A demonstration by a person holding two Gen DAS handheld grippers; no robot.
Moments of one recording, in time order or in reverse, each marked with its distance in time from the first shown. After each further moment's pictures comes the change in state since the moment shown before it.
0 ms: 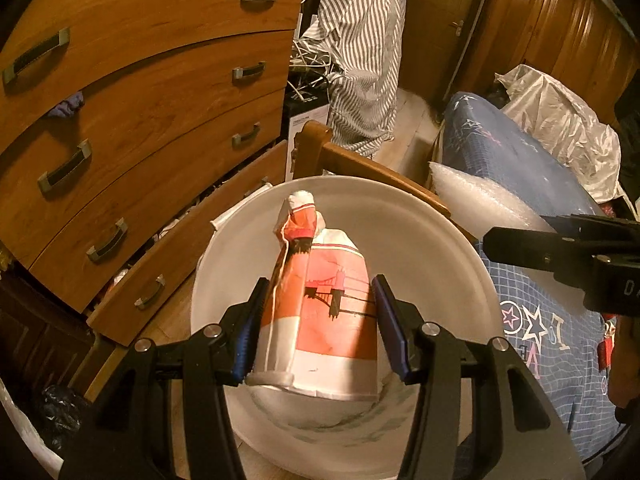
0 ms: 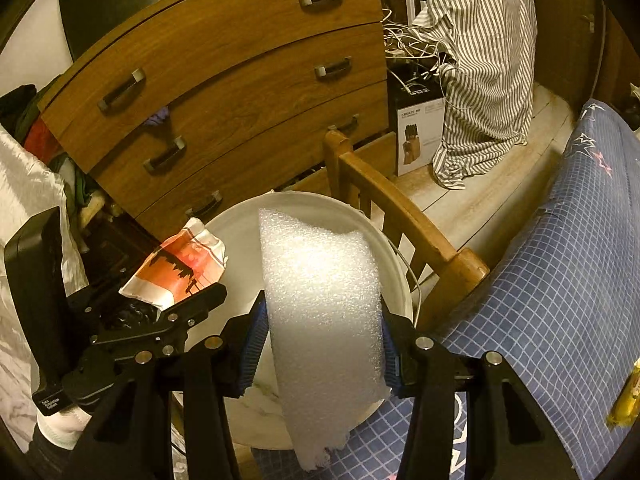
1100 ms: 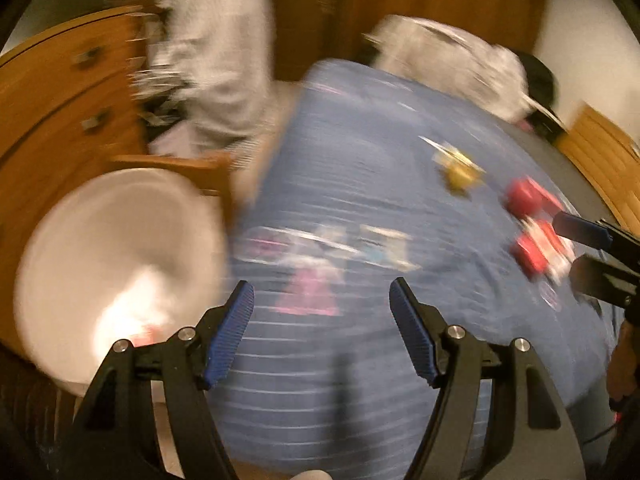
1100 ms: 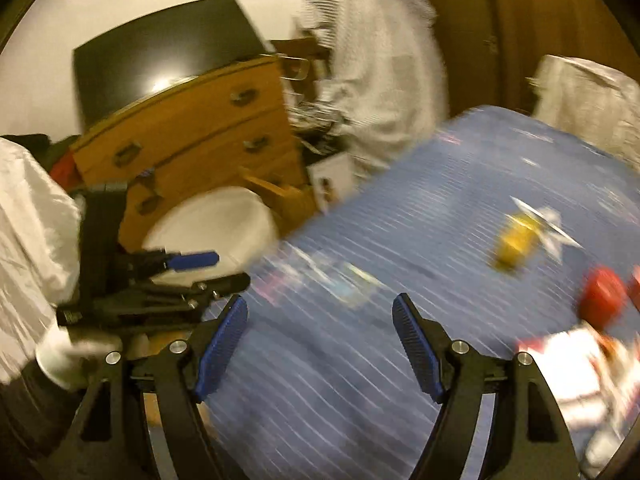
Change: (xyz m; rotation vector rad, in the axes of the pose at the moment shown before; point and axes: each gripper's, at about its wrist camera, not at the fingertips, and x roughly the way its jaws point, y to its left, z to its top) left arm -0.023 -0.217 -0.097 0.360 0.006 -0.266; right arm -0.234 -0.156 -0.306 0.149 -0.359 -0.158
